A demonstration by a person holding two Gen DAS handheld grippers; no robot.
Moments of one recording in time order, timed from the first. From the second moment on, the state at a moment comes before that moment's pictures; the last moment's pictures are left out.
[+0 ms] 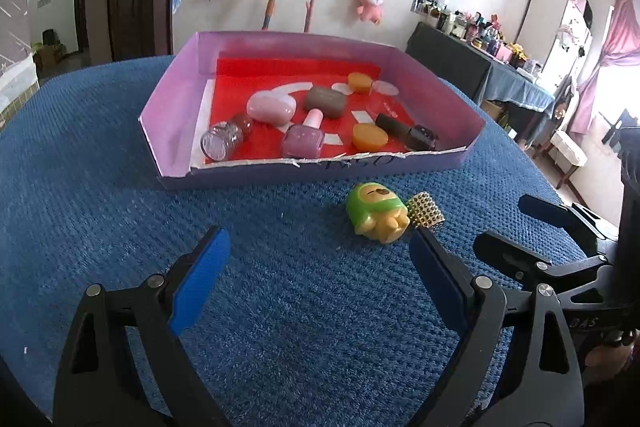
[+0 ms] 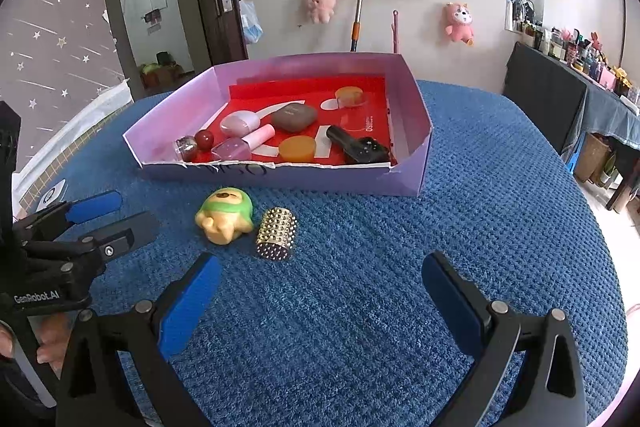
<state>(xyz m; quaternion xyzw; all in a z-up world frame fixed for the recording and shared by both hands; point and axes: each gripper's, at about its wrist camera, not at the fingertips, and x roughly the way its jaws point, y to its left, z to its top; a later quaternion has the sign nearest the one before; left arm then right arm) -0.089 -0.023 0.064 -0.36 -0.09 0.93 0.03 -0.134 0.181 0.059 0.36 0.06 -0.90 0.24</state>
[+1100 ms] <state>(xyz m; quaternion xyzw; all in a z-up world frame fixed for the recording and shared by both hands) -0.096 -0.052 0.060 -0.38 -0.11 0.92 0.02 -0.163 0.146 0.052 0.39 0.09 -0.88 0.24</state>
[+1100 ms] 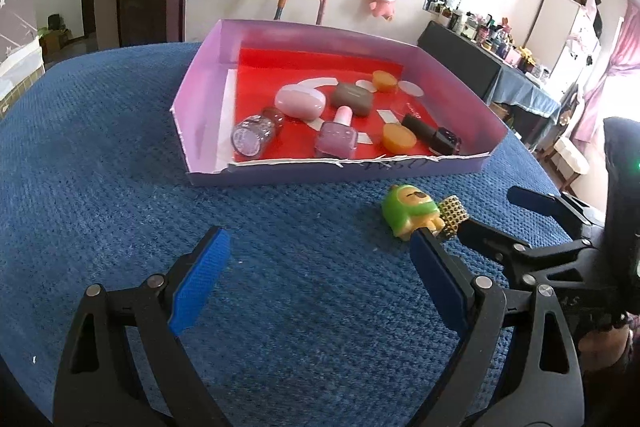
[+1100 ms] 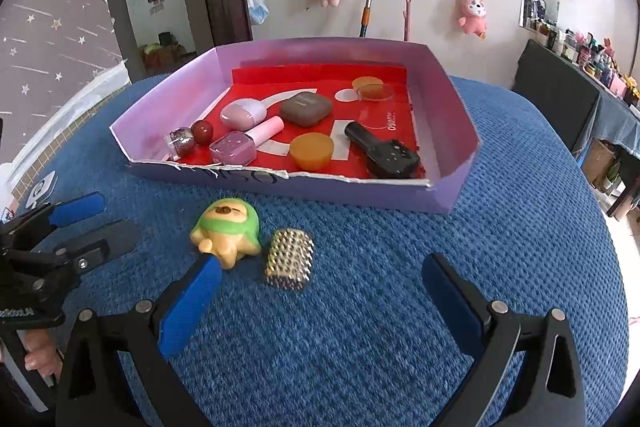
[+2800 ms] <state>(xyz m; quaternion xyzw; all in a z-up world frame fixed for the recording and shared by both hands) -0.105 -0.014 0.045 -0.42 -0.07 0.90 0.05 -0.187 0.161 0.034 0.44 0.07 -0.85 0.27</state>
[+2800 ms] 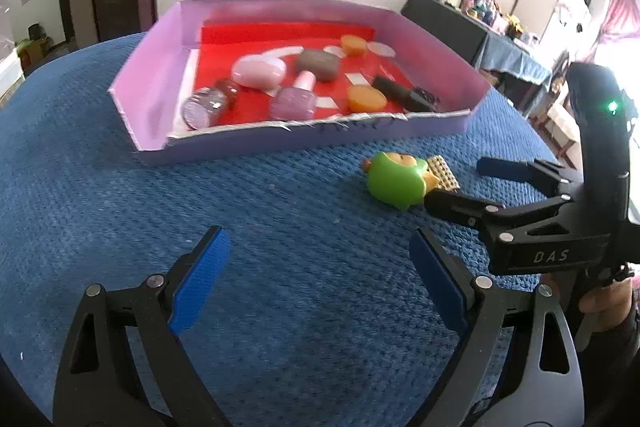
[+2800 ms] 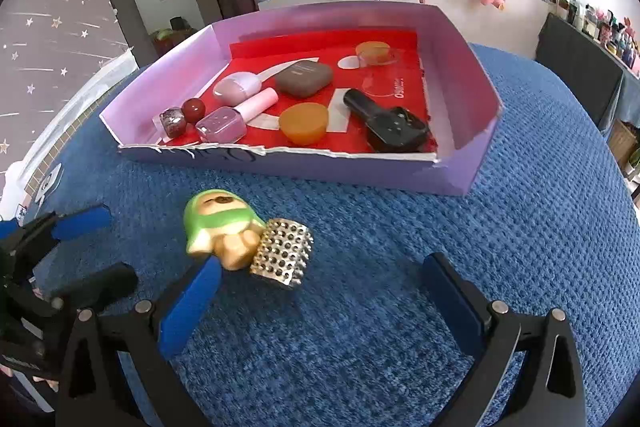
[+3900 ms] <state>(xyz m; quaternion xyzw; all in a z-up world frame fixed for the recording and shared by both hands) -0.134 0.015 0.060 -0.42 -0.06 0.90 0.08 -0.202 0.201 0.041 0.42 0.08 -0.87 0.23</state>
